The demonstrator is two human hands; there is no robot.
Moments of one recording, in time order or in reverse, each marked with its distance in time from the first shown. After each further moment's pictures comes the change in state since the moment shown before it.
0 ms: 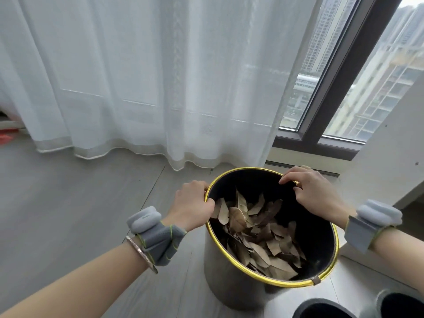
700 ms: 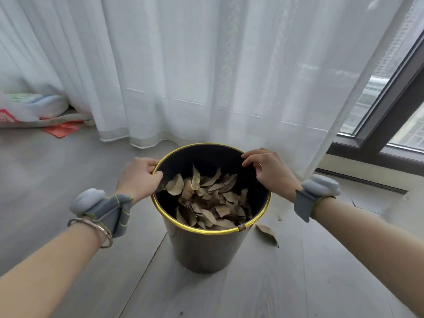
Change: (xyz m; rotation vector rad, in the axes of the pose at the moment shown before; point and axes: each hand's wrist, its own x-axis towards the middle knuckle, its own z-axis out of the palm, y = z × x) left_hand -0.003 -0.127 -0.119 -0.089 0.330 -0.346; right_hand 0.093 -0.140 0.070 0.214 0.055 -0.425
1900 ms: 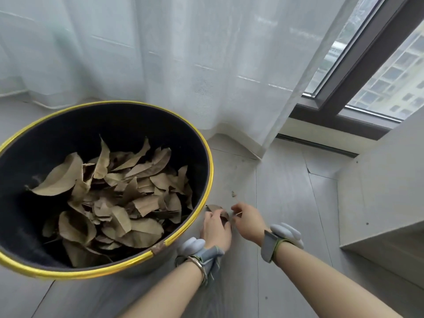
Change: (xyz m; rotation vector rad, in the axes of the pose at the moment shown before) left_hand -0.066 0.044 0.325 -0.050 -0.554 -0.035; right_hand -0.122 0.127 0.120 0.139 -0.383 0.876
